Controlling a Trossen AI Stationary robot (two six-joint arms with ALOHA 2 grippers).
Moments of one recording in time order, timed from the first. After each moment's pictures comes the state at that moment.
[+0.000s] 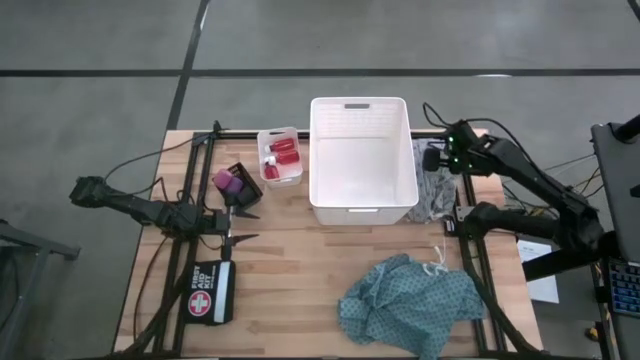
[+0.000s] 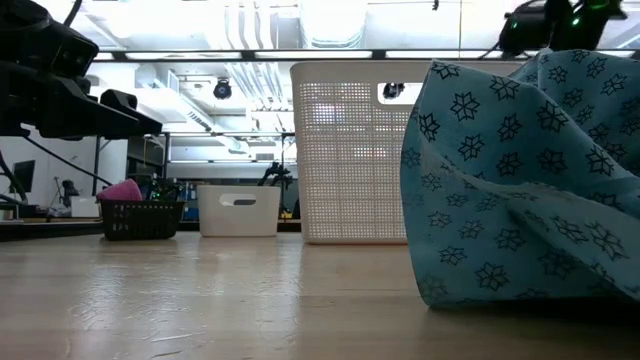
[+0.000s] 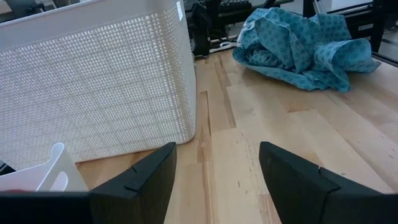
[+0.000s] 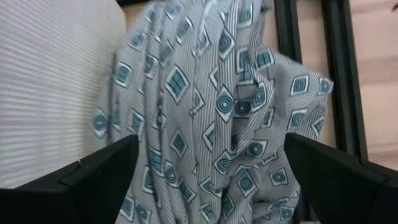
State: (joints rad) left arm -0.27 0.29 0.00 0.05 -0.28 0.15; right arm -0.83 0.89 0.83 -1.06 0.18 0.81
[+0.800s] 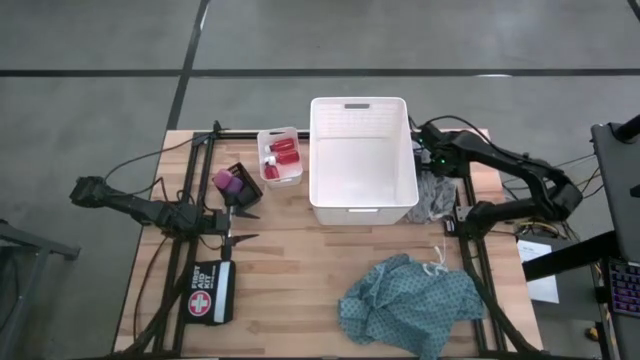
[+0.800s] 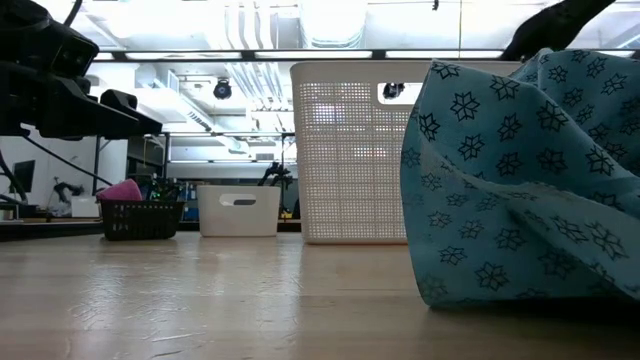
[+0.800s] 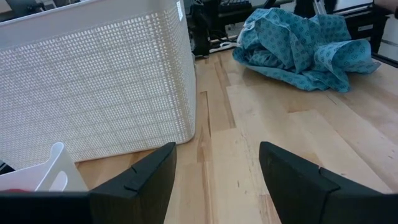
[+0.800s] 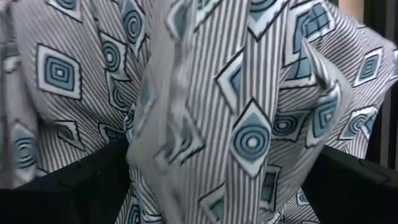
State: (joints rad) left arm -0.27 0.29 0.00 0.05 -0.28 0.15; right arm -0.83 1.25 0.79 -0.95 0.16 0.84
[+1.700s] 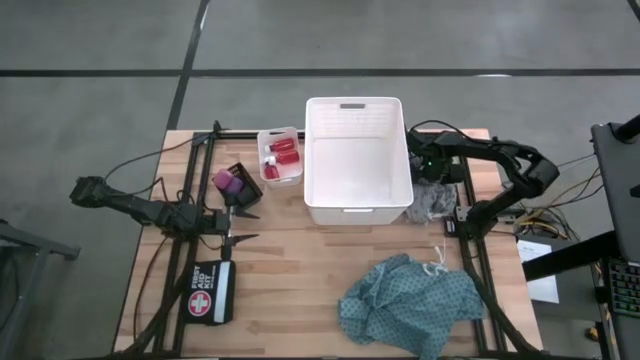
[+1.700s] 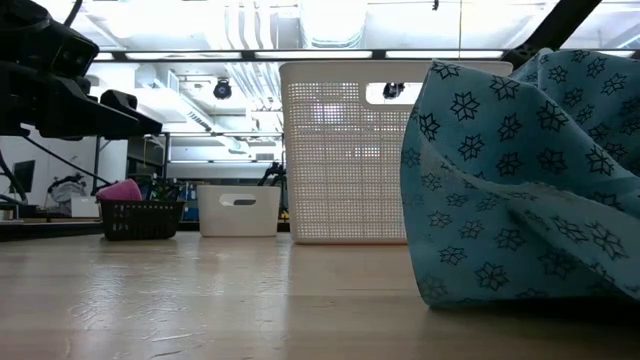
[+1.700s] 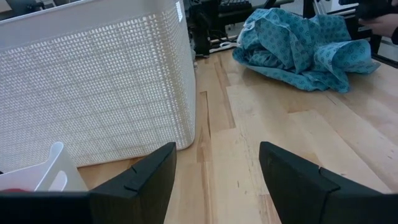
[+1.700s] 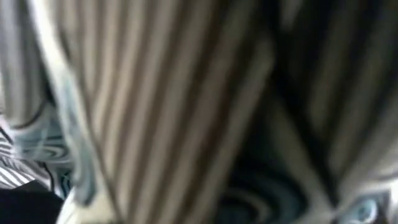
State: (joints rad) left arm -0.27 0.29 0.00 0.05 -0.28 0.15; right arm -0.84 1.54 0.77 -0.90 0.16 0.87
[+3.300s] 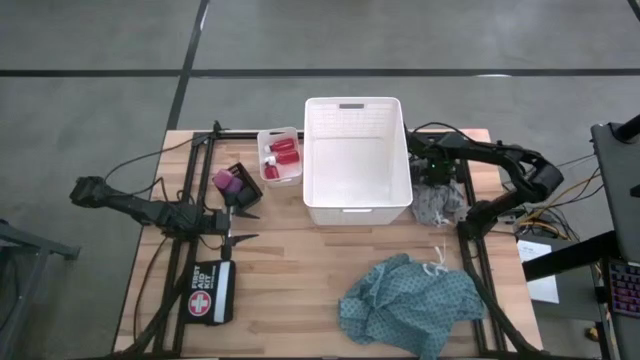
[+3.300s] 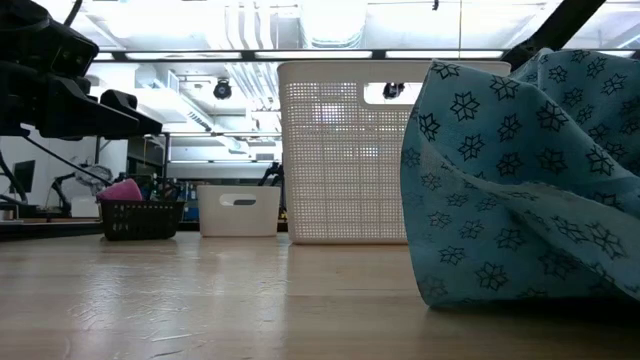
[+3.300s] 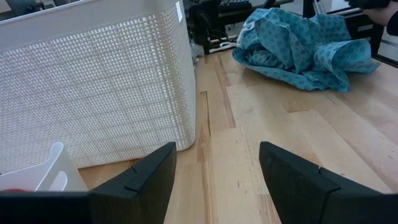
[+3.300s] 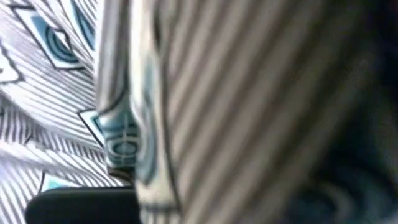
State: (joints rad) left arm -0.27 0.29 0.00 0.05 -0.28 0.15; right arm -0.84 1.47 0.76 -0.97 0.22 0.86
